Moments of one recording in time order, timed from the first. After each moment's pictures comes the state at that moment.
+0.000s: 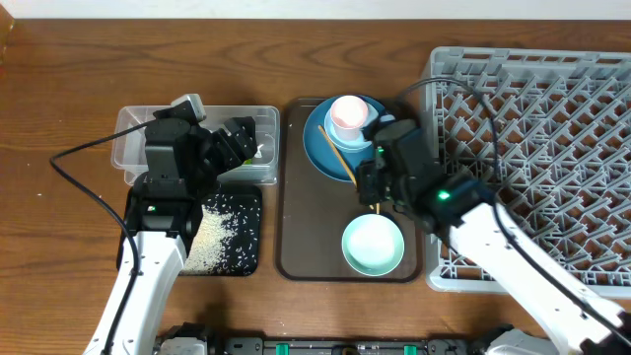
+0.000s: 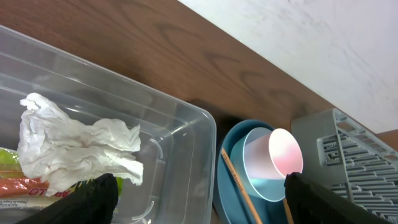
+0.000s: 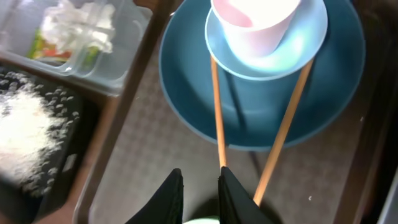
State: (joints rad) left arm -0.04 1.19 0.77 -0.13 0.25 -0.59; right arm 0.61 1.43 1.03 -0.49 -0.03 0.37
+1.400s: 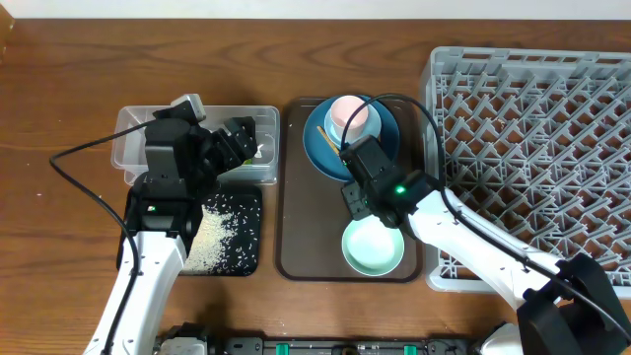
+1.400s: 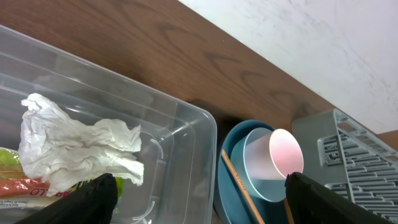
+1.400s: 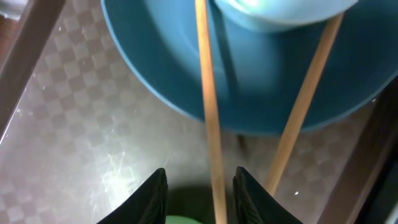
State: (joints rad) left arm -0.04 1.19 0.77 -0.13 0.25 -0.59; right arm 0.69 1.61 1.03 -0.53 0.11 0.25
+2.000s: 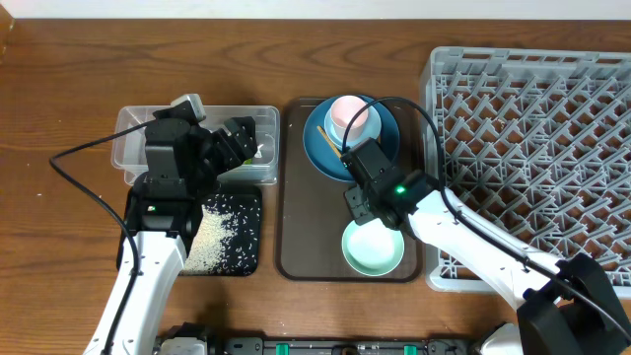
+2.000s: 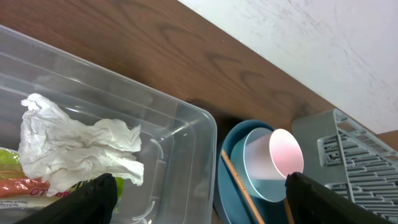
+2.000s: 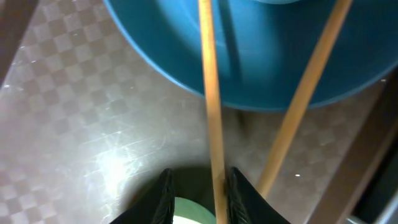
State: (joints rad) left arm -0.04 1.19 0.77 -0.13 0.25 -0.59; right arm 0.69 1.61 1.03 -0.60 0.09 0.24
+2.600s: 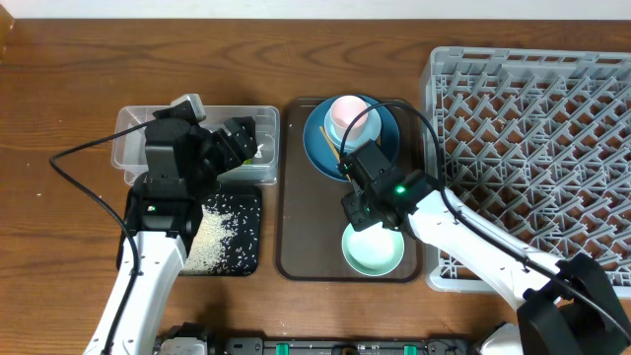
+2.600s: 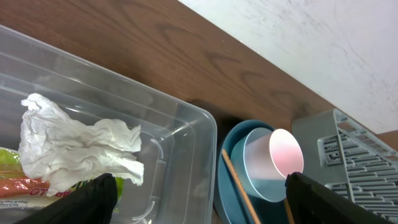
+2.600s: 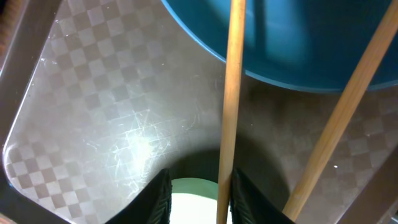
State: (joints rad) left arm -0.04 1.19 0.77 -0.13 0.25 -0.59; right arm 0.69 1.61 1.03 -0.63 -0.02 0.24
